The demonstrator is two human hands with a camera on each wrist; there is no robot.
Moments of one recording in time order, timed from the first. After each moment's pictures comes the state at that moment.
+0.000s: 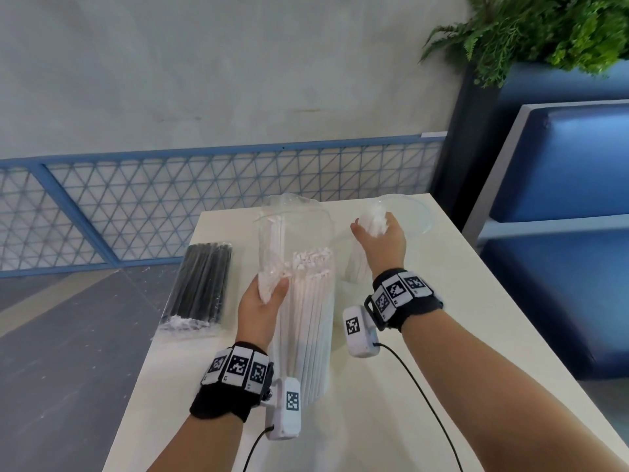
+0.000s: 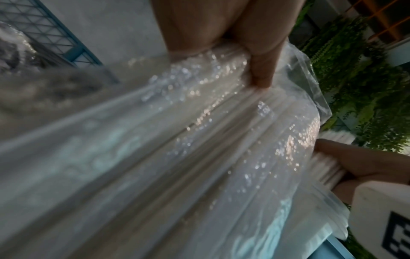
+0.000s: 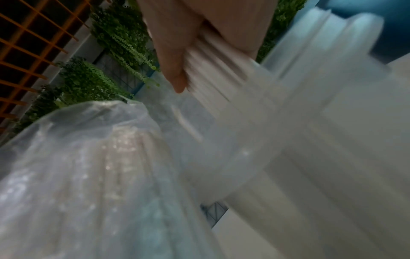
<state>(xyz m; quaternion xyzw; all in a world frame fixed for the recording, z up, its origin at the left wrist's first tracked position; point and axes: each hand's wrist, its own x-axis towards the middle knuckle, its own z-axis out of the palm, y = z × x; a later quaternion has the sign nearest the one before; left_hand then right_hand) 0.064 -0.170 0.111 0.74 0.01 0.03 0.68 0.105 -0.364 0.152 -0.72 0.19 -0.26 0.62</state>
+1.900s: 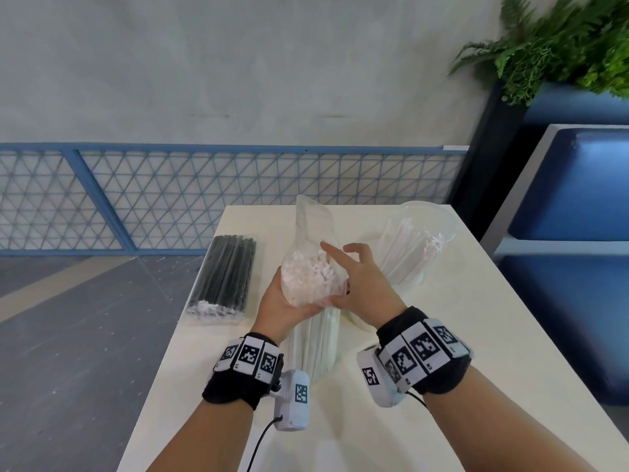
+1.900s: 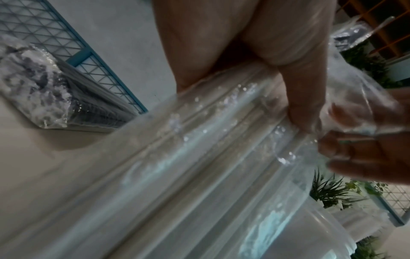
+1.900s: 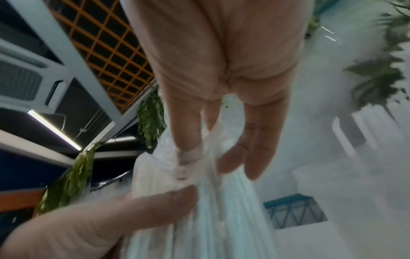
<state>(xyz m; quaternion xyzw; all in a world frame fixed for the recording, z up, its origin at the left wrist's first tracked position) 0.061 -0.144 0.107 0.72 -0.05 -0.04 0.69 0.040 -0.297 0.165 -0.94 -0.08 -0.03 0.33</state>
